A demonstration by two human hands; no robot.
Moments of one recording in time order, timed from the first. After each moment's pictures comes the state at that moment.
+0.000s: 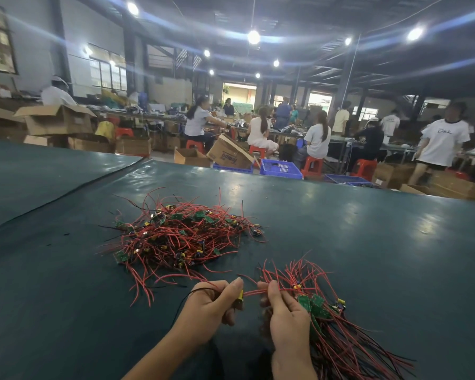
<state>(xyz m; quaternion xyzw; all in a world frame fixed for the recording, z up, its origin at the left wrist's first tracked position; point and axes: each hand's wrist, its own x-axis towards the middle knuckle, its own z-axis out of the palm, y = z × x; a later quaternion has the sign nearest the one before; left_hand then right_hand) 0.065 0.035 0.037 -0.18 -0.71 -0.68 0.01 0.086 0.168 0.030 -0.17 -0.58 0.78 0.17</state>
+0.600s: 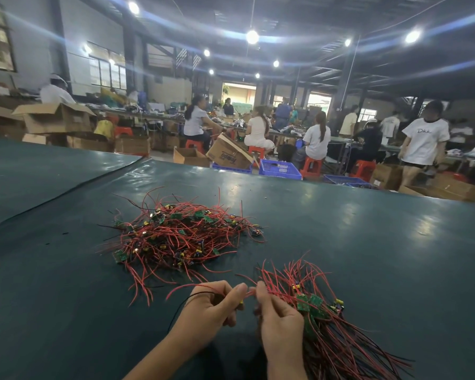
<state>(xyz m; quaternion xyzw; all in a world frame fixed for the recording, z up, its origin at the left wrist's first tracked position) 0.066 0.036 0.033 -0.20 -0.71 -0.68 0.02 0.092 0.160 0.027 -0.13 -0.64 0.74 0.19</state>
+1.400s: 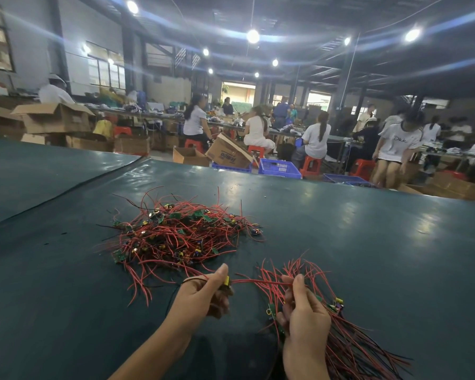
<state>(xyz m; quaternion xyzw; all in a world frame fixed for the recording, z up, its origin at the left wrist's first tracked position) 0.066 0.028 0.048 -0.07 -0.66 -0.75 -0.04 0.088 0.188 0.038 -0.16 -0.47 0.83 0.25</state>
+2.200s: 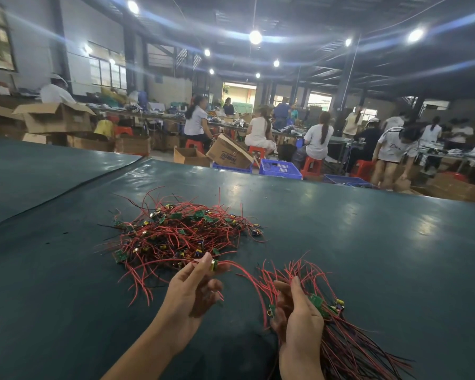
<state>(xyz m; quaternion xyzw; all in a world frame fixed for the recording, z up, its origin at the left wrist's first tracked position) 0.063 0.021 0.056 -0.02 -0.44 -0.89 -0.07 0.088 0.182 0.033 -0.17 -0.49 0.83 0.21</state>
